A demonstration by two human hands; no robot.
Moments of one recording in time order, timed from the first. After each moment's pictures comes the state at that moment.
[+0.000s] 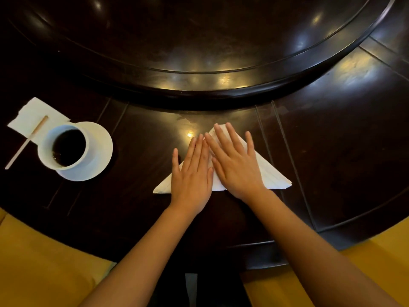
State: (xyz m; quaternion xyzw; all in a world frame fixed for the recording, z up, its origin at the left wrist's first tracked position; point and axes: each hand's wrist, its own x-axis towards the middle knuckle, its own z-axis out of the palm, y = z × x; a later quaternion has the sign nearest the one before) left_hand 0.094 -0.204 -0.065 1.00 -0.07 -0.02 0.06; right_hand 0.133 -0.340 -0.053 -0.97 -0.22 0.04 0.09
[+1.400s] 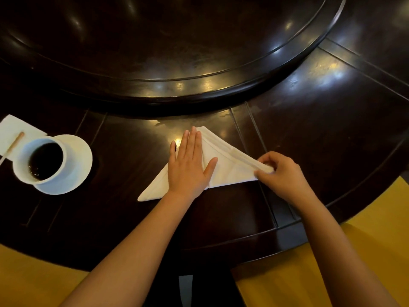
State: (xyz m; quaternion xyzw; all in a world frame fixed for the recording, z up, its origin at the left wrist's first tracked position) left_hand 0.129 -0.238 -0.061 0.99 -0.06 -0.14 0.07; right_hand 0.103 -0.444 0.011 -0.90 0.15 0.20 0.37
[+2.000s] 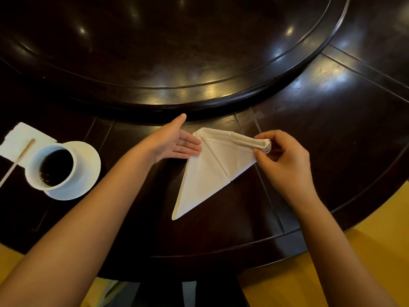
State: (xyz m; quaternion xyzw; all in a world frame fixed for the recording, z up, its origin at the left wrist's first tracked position) left_hand 0.210 -0.185 0.009 0.70 0.16 -0.43 0.55; right_hand 0.119 -0.411 0.040 -0.90 0.05 -0.03 0.43
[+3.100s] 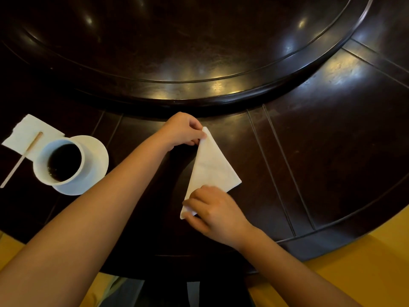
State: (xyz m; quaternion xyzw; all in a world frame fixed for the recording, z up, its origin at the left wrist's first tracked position) left_hand 0.227 -0.186 -0.006 0.86 0.06 -0.31 0.41; right_hand 0.069 -0.312 -0.034 -0.90 -0.30 0.03 0.32
